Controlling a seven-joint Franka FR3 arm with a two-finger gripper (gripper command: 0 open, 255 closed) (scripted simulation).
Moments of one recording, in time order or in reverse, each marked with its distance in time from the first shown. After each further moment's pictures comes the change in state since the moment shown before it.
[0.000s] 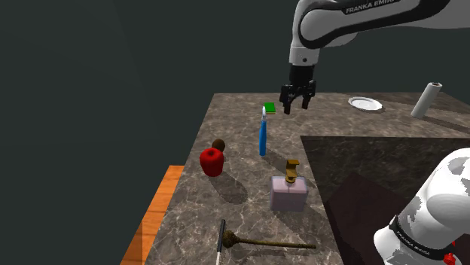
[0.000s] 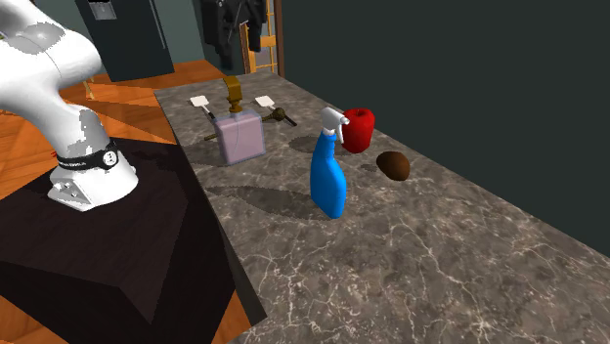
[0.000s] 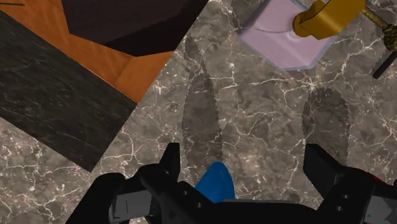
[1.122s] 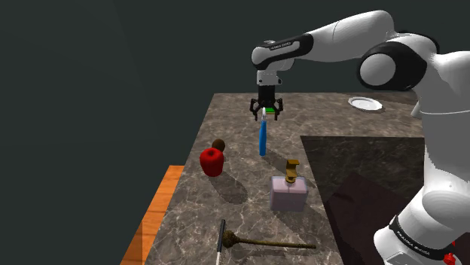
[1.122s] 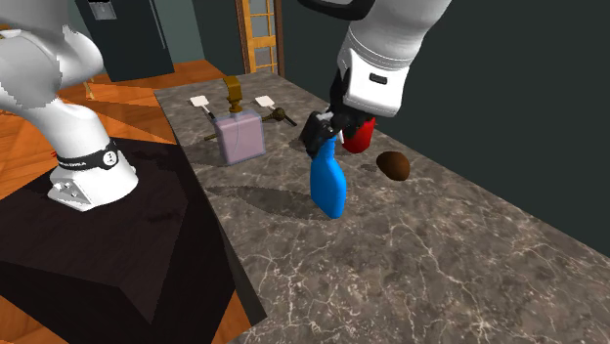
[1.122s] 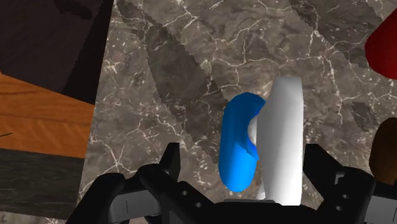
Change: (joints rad) arm -0.073 0.808 -0.052 0.713 0.130 -0.154 0.387
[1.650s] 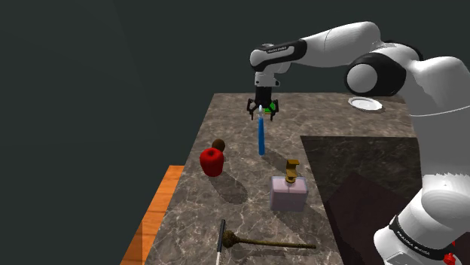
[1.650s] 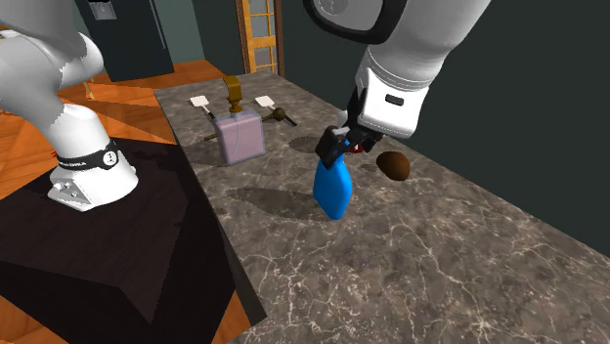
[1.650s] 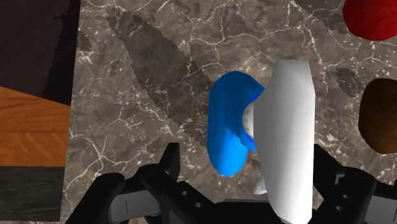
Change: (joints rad) arm -0.014 0.108 -0.008 0.126 0.044 0.007 0.073
